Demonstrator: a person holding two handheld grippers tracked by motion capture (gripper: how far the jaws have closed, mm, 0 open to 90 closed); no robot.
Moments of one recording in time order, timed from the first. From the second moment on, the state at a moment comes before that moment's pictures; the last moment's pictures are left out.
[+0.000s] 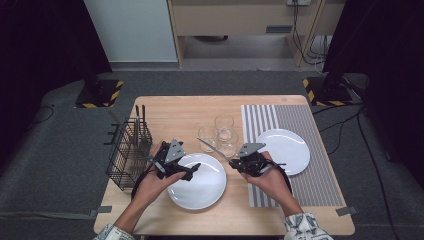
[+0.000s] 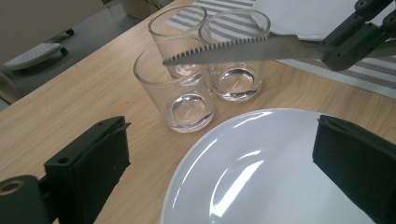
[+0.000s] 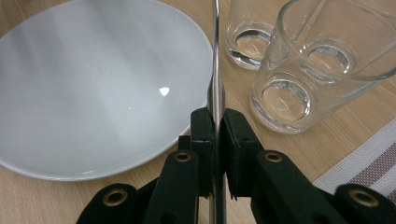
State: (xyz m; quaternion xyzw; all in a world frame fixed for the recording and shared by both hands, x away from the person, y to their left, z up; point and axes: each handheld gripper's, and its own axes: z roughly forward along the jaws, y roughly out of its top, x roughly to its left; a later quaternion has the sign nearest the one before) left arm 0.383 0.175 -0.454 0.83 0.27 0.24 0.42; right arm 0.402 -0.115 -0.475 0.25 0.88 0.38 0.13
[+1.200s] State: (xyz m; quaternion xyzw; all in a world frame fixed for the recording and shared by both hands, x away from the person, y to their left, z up) left arm 0.376 0.167 -0.478 0.84 0.27 0.24 0.40; right arm 0.391 -0.174 -0.453 0.31 0.85 0.40 0.17
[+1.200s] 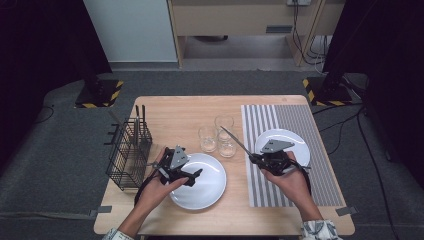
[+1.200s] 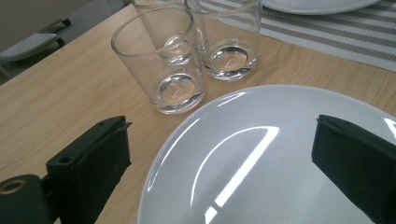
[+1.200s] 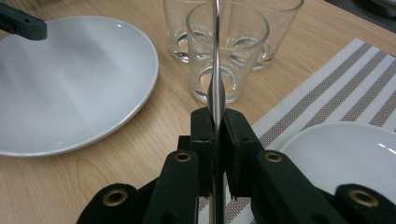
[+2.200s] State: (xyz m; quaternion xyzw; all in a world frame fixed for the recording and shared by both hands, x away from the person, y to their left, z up) left arm 0.365 0.161 -0.495 0.85 0.27 0.25 0.38; right arm 0.385 -0.253 -0.450 0.37 0.82 0.39 0.20
